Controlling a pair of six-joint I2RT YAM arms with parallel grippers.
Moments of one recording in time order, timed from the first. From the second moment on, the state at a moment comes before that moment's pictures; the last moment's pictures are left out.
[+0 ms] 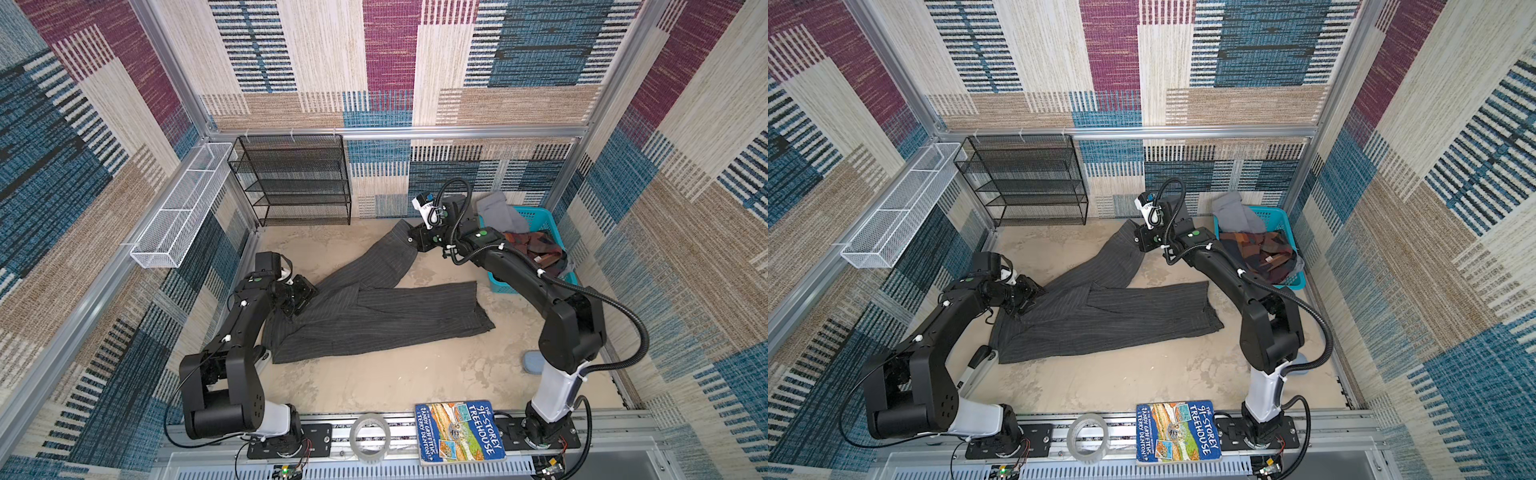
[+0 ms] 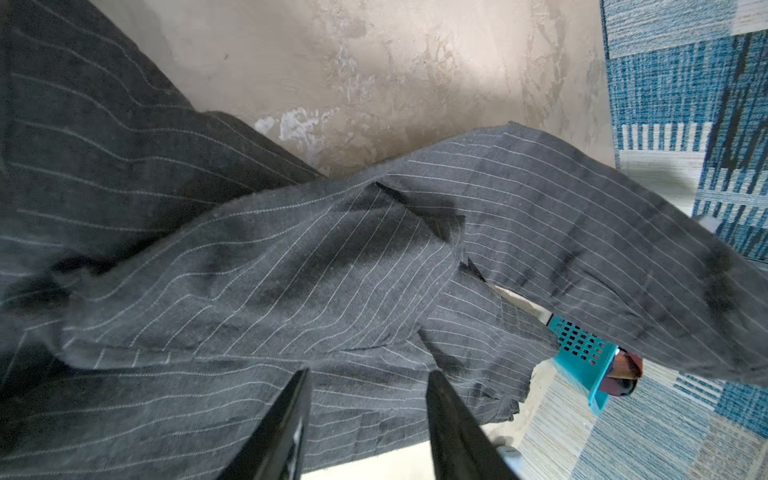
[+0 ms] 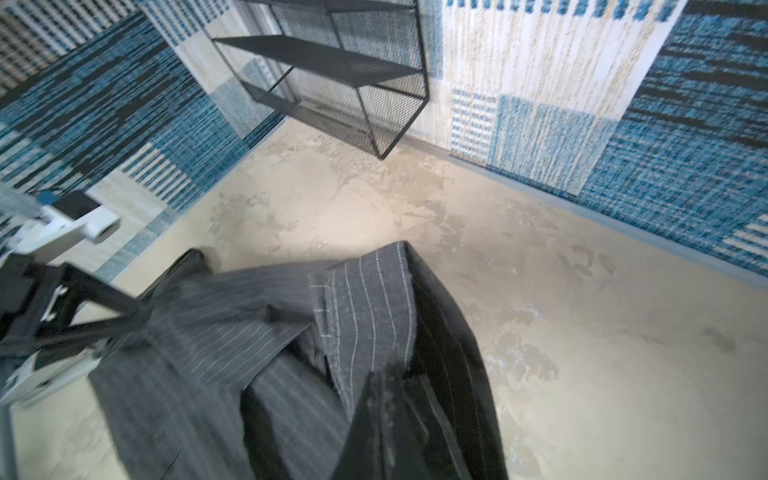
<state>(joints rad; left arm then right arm) 0.12 1.44 1.00 -0.66 0.45 -0.68 0.46 1.78 1.58 -0.33 -0.35 0.06</state>
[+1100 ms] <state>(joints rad) 0.12 1.31 0.96 -0.68 0.42 -0.70 0.46 1.20 0.89 -0.29 -0.17 0.32</state>
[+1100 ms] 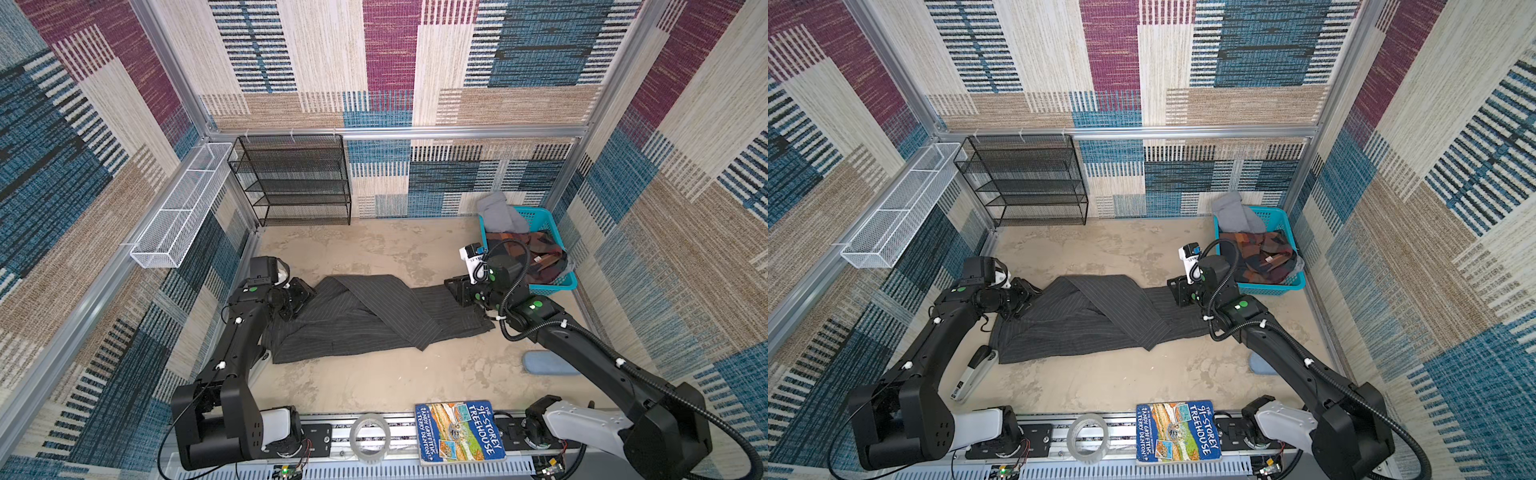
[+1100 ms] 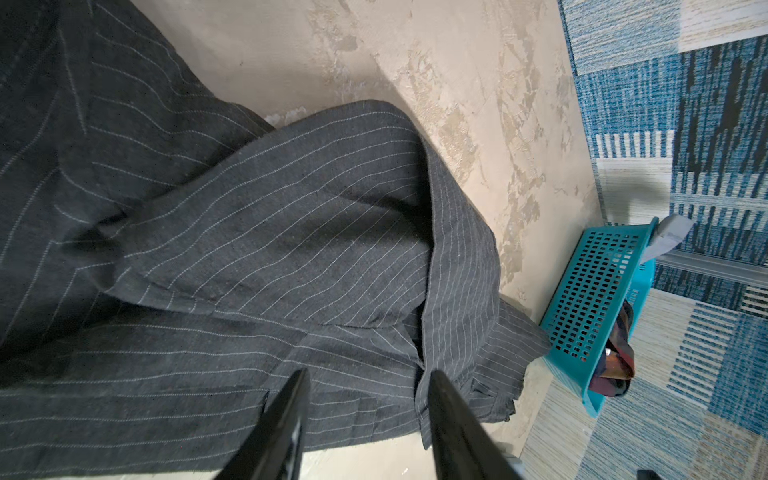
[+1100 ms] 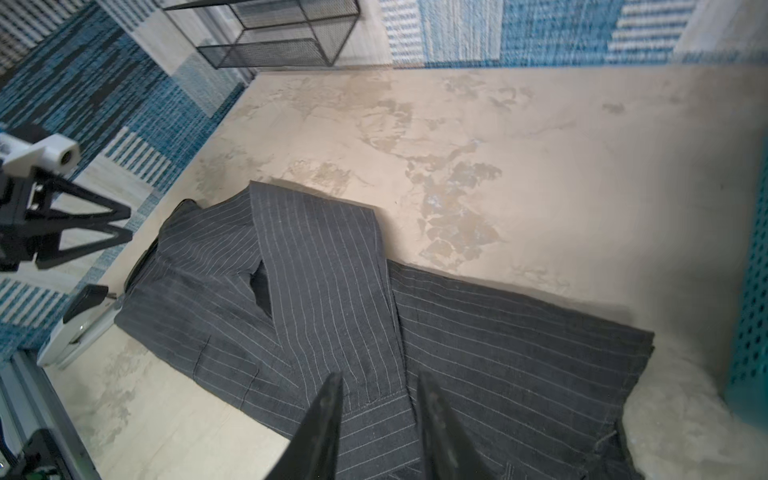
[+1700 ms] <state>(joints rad) 0.10 1.44 0.91 -0.59 0.44 -0.70 0.58 1.49 0.77 -0.35 -0.17 0.70</state>
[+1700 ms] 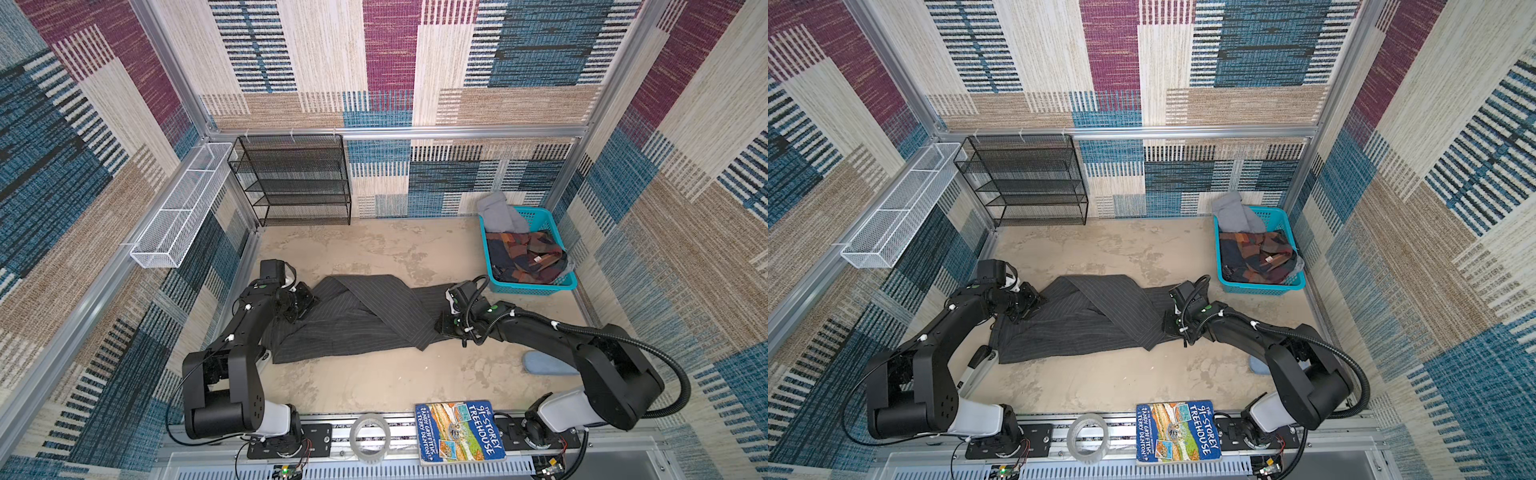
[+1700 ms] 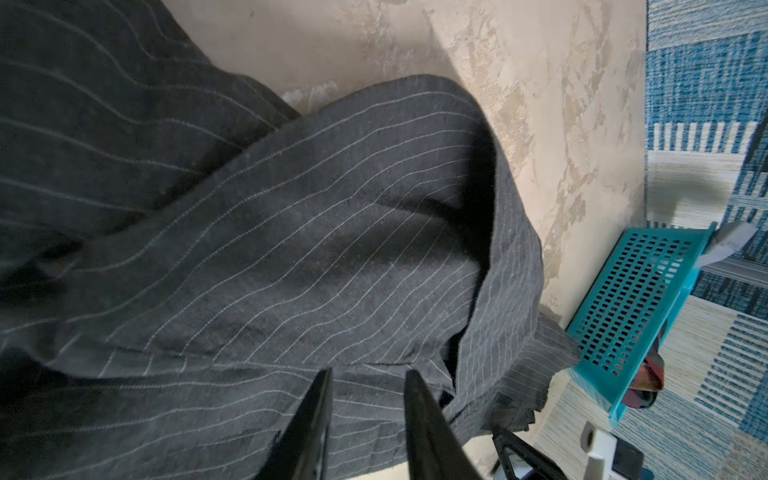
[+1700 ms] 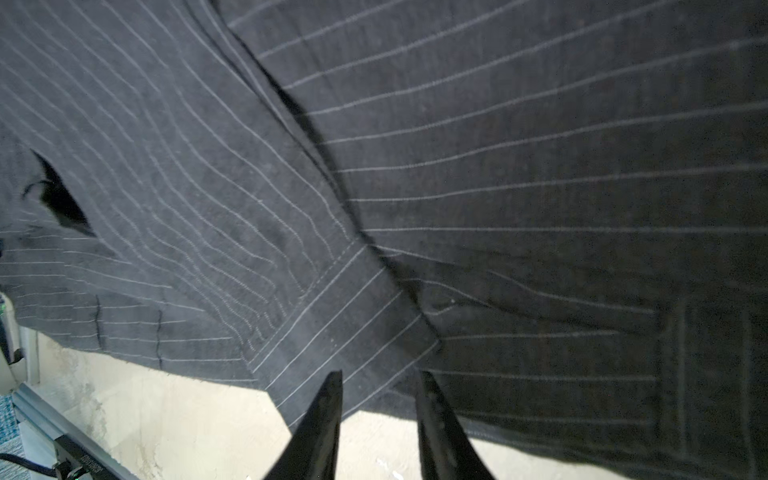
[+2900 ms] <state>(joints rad) 0.09 1.44 0.86 -0.56 0.44 -0.70 0.58 1.60 0.79 -0.21 -0.20 0.69</state>
